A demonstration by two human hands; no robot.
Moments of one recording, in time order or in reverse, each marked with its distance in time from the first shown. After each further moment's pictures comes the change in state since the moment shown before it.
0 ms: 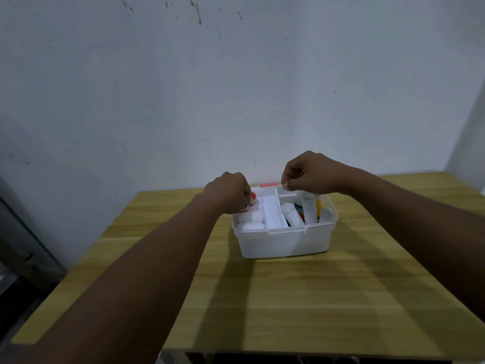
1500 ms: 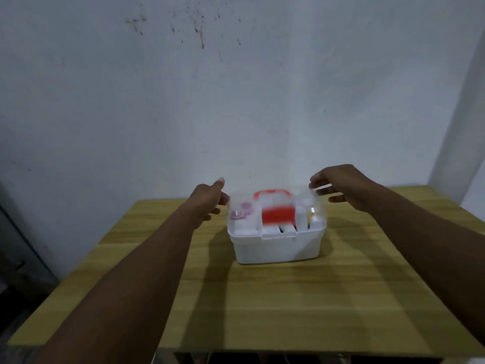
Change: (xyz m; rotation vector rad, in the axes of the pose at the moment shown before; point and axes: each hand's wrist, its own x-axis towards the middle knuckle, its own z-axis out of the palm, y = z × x) left_hand -0.030 -0.019 -0.010 -0.878 0.091 -0.440; right_hand -0.031 0.047 -0.022 0.640 0.221 0.472
